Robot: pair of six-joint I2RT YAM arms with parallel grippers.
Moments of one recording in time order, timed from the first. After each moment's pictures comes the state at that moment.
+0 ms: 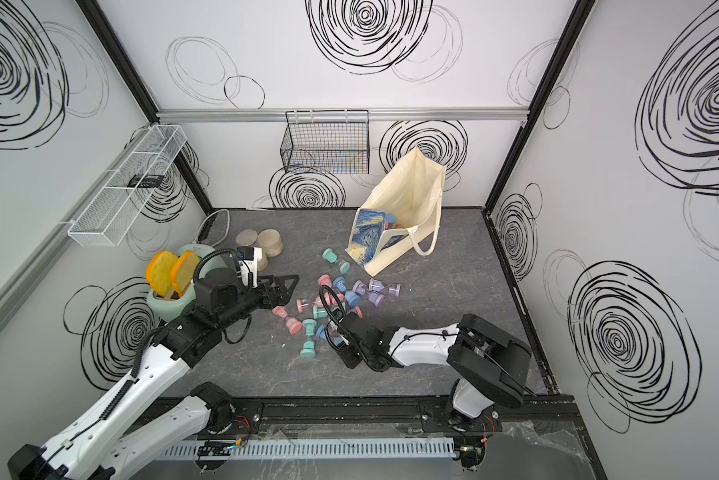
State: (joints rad) left arm -0.43 0.83 0.74 -0.32 0.12 -0.51; right arm 1.10 1.55 0.63 -0.02 0.05 0.30
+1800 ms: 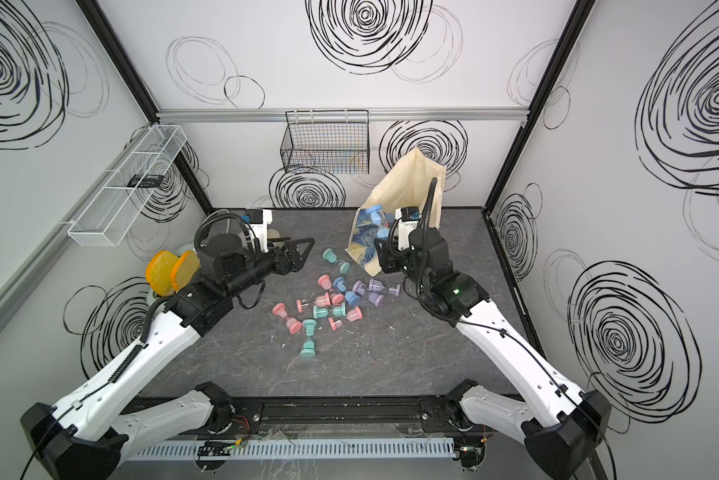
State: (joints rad) left arm -0.51 1.08 1.03 -0.15 0.16 -0.52; right arm 0.57 1.12 1.16 -0.36 0.10 0.37
